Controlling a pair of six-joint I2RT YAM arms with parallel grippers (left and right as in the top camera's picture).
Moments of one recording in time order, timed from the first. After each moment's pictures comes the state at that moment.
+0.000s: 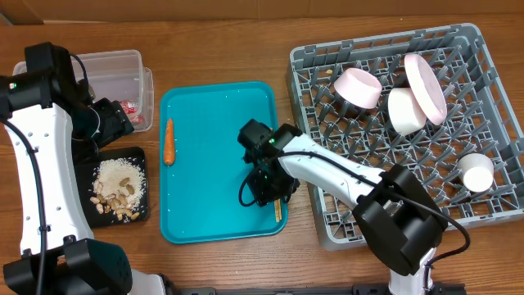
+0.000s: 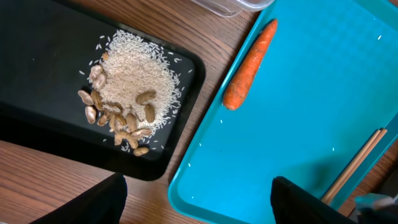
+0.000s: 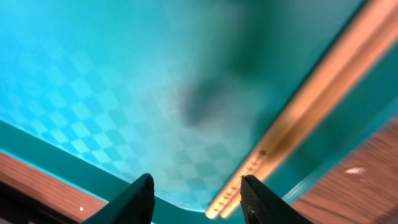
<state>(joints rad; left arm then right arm) 0.30 1.66 1.70 -1.45 0.06 -0.28 0.79 1.99 1.43 -1.01 -0.25 0.30</state>
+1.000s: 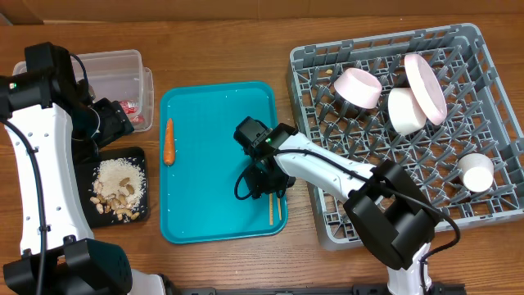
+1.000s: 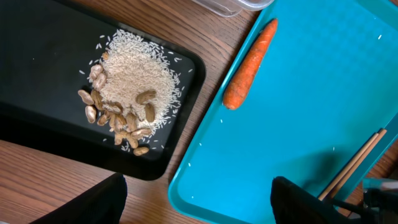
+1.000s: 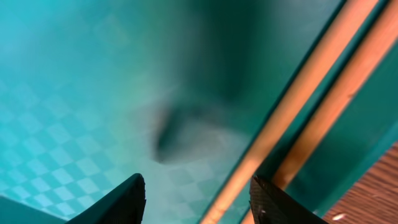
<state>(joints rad) 0.30 1.66 1.70 -1.46 0.06 -0.28 0.79 2.04 1.42 -0.91 -0.19 0.41</state>
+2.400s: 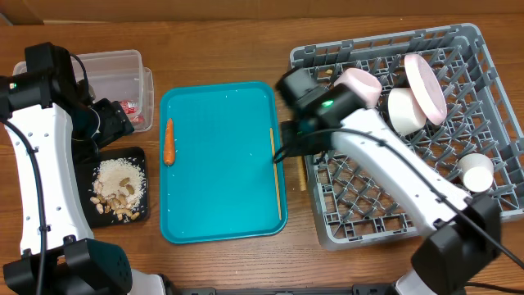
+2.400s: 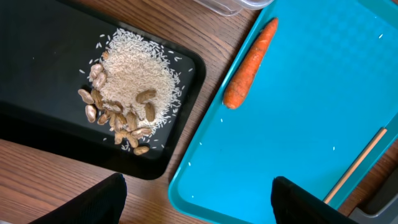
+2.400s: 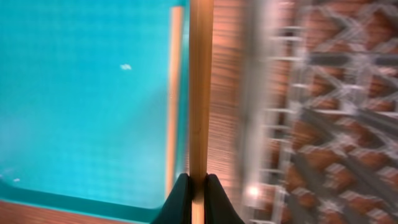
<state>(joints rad) 0.30 1.66 1.70 -1.46 0.06 -0.28 0.56 1.77 1.59 -1.19 -0.03 0.42</state>
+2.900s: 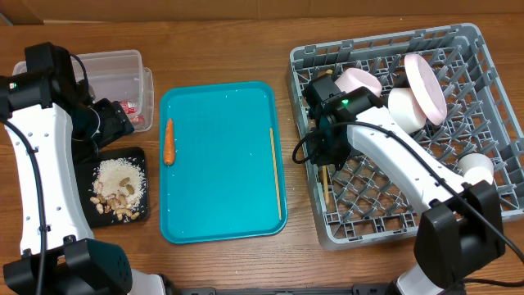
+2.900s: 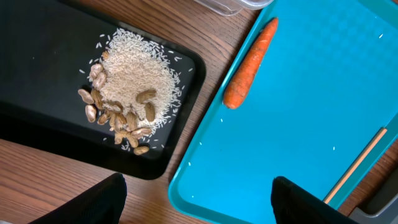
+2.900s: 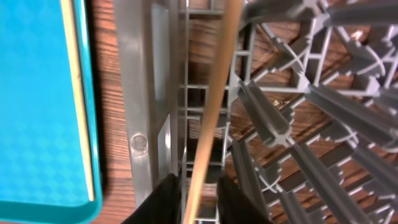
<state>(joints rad) 0.30 1.66 1.70 -1.46 0.06 -0.28 0.47 1.79 1.42 -1.16 -0.01 0.28</state>
